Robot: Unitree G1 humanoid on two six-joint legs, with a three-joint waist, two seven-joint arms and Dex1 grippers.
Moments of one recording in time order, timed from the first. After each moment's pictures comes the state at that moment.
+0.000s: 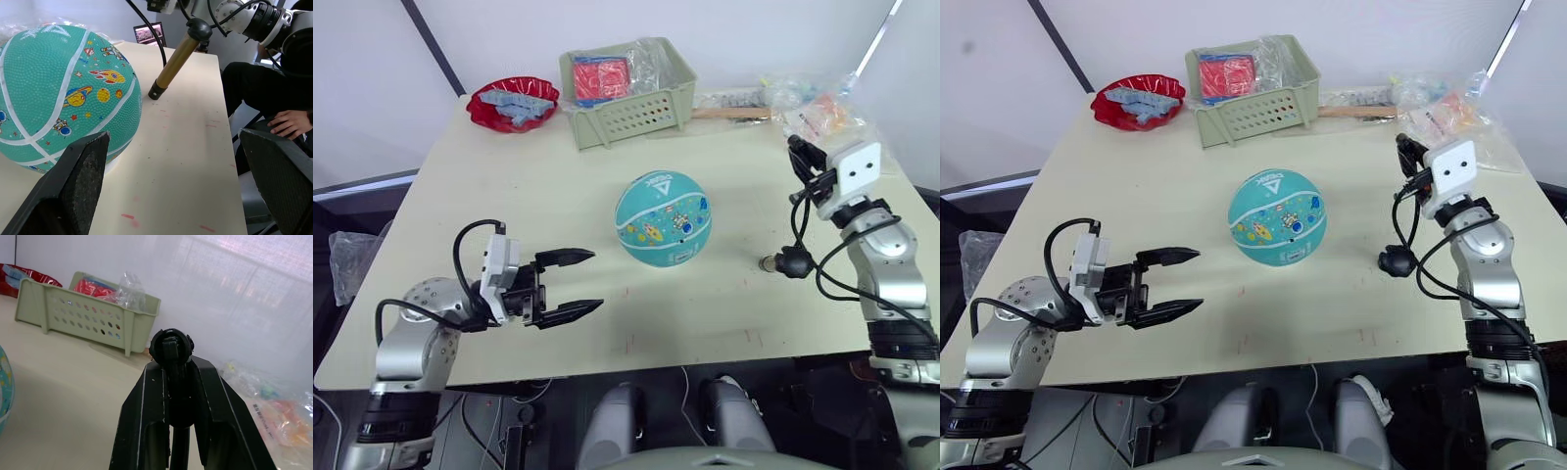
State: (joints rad) left arm -0.08 0.72 0.19 -0.12 -0.61 0.21 -1.36; right arm -0.47 -0.46 -0.12 0.07 0.16 0.02 0.41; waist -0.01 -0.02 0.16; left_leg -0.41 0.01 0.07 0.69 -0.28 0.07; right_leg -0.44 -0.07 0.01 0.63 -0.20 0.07
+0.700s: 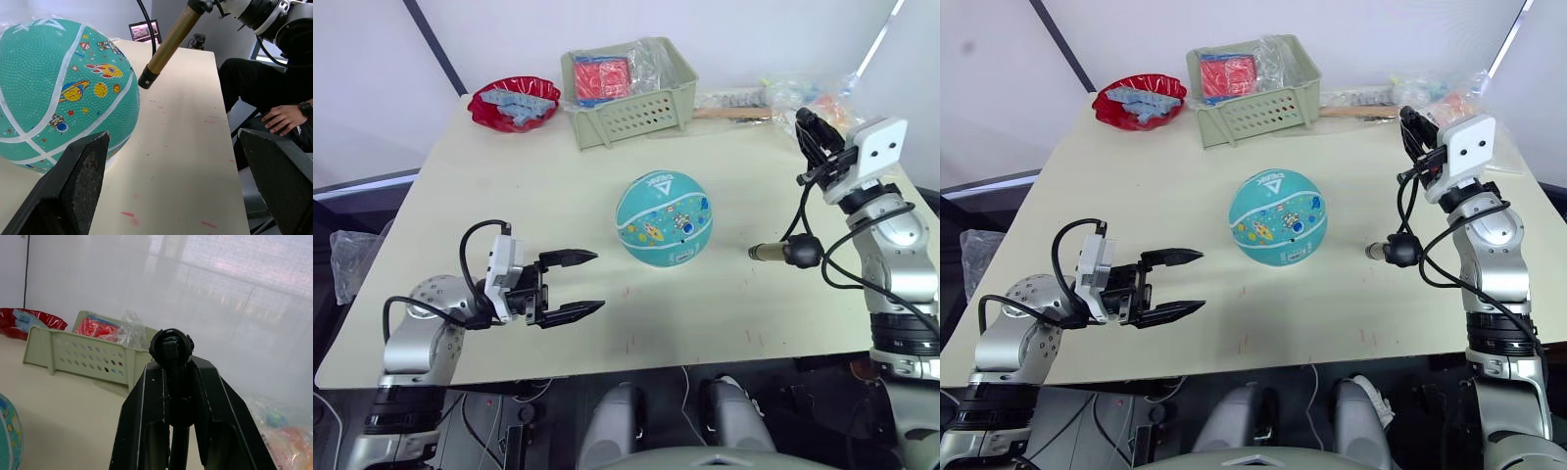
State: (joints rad) left arm -0.11 0.72 0.16 -0.07 -0.59 0.17 -1.39; right arm -0.50 -0.45 -0.17 -0.01 0.27 0.09 0.42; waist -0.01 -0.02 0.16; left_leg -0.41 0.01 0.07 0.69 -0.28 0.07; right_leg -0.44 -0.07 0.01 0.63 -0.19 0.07
